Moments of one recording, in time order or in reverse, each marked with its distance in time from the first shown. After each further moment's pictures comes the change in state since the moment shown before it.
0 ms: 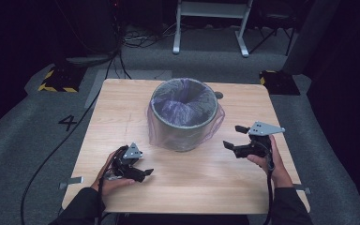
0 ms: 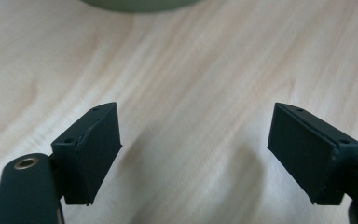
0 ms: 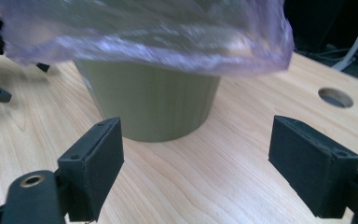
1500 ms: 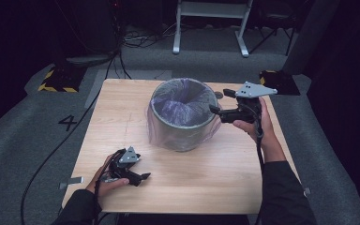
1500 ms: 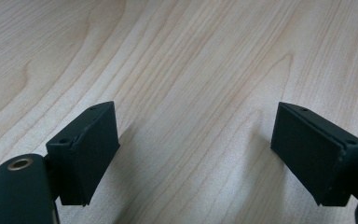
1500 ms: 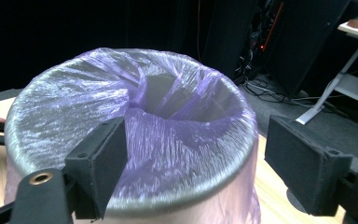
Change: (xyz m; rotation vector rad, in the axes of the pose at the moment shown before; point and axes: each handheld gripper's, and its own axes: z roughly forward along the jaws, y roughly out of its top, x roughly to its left) left arm 0.003 -0.013 0.000 -0.019 -0.017 0.044; right arm 0.004 0.130 0.016 -0.084 -0.064 -0.078
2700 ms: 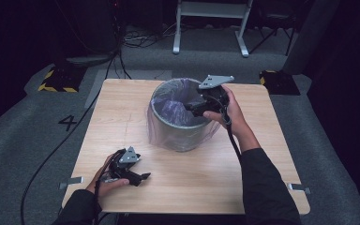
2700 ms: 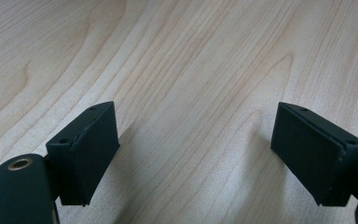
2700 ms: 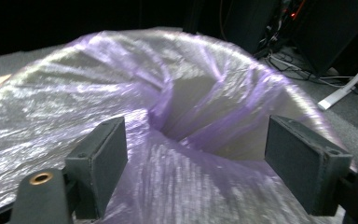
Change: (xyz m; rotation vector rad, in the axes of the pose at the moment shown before) left arm 0.000 0.000 0.000 0.000 0.001 0.000; right arm 0.022 0.024 0.083 0.165 0.072 -0.047
